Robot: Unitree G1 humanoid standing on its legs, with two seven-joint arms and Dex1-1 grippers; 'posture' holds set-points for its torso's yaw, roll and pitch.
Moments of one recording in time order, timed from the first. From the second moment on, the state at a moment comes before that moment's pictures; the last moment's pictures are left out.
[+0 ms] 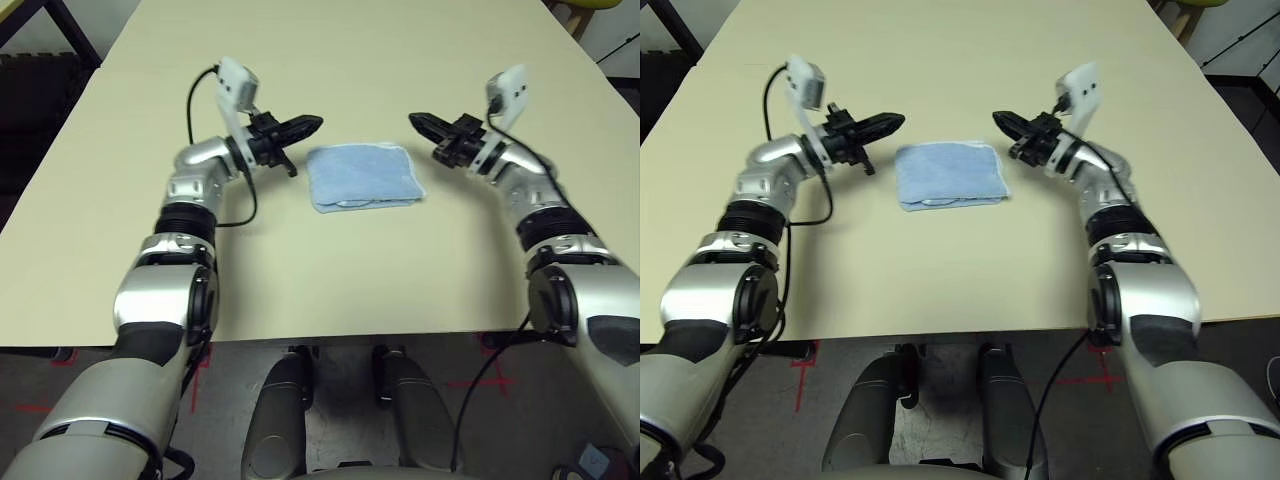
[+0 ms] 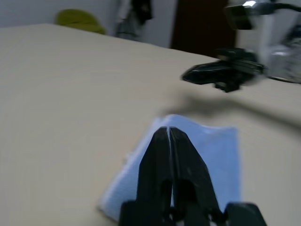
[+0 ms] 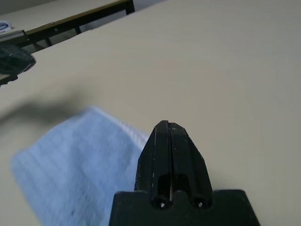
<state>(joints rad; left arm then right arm) -1.00 0.45 0.11 0.82 -0.27 0.07 -1.32 -1.10 -0.45 -0.20 1.12 0.23 0.03 1.12</state>
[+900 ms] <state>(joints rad) -0.89 0.59 0.05 0.63 -0.28 0.04 -1.51 -1.05 -0.59 -0.21 0.98 0.33 0.88 1.20</state>
